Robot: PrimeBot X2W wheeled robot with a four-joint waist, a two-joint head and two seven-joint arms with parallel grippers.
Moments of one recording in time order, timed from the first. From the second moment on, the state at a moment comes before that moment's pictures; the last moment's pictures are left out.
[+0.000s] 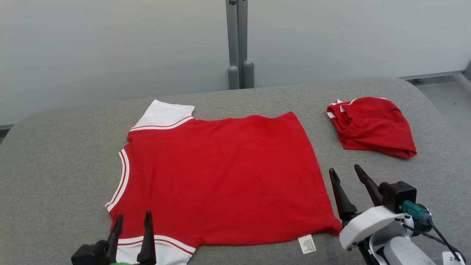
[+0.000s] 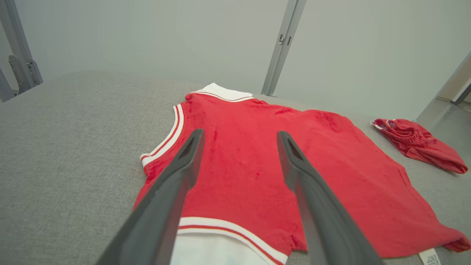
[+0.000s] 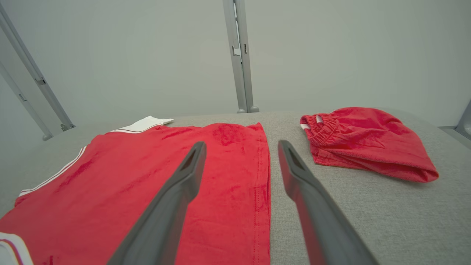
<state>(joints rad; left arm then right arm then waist) 0.18 0.08 -0.23 0.05 -0.45 0.12 -0.24 -0.03 -0.21 0.44 0.23 0.42 -0.11 -0.25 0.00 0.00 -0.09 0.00</state>
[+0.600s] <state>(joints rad) 0.31 0.08 -0.25 0.19 -0.55 0.12 -0.07 -0.02 -0.21 0.43 0.23 0.40 -0.10 -0.25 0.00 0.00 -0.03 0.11</state>
